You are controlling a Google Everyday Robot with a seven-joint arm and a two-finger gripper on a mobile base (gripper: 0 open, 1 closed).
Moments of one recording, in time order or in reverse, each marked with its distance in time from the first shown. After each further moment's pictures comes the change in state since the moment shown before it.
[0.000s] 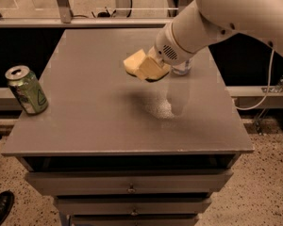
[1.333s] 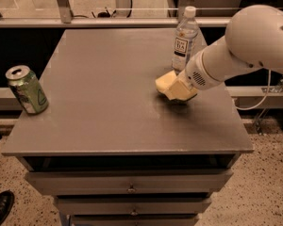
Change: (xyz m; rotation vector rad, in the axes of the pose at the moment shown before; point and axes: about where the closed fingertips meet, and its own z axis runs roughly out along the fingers) arm 0.101 -0.023 0.000 0.078 0.081 0.128
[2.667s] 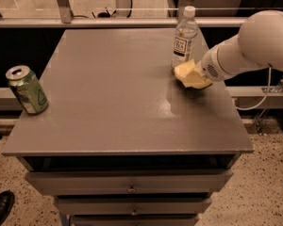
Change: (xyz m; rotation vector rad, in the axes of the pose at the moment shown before) arm 0.017 -0.078 -0.002 0.172 -0.027 0.067
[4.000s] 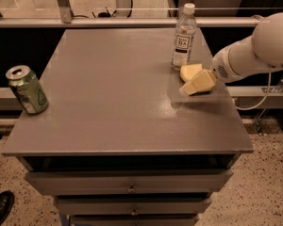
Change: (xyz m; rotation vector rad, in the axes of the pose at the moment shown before) arm 0.010 -0.015 -0.003 0.002 -0.021 0.020
